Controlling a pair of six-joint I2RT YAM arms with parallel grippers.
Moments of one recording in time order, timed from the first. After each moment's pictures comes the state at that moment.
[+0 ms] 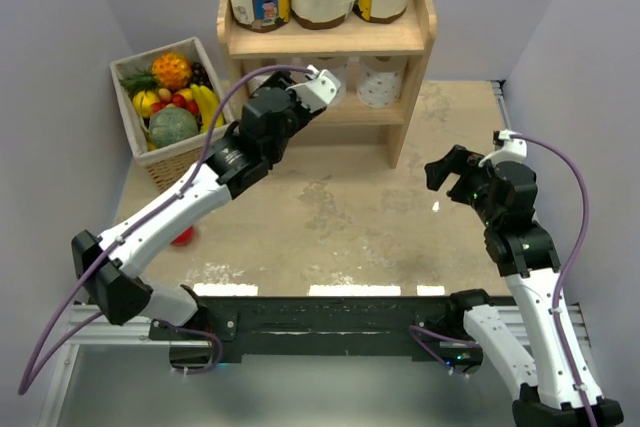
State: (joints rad) left arm -0.76 1.44 1.45 -0.18 -0.58 0.62; right arm 0.15 0.68 0.88 -0.54 0.03 0.46
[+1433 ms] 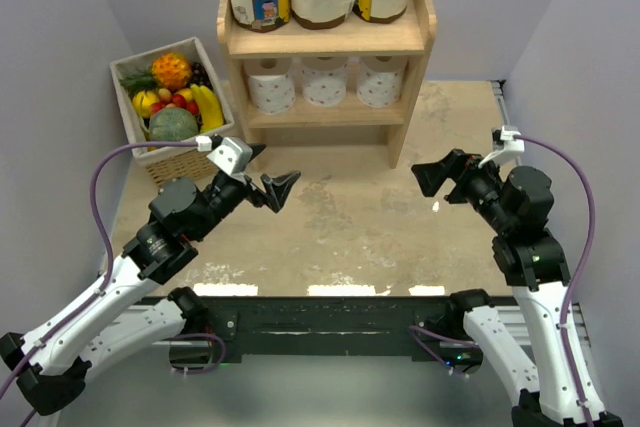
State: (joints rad) left arm -0.76 0.74 0.83 -0.01 -0.05 -0.04; right arm 0.15 0.64 0.94 -0.50 -0.23 0.45
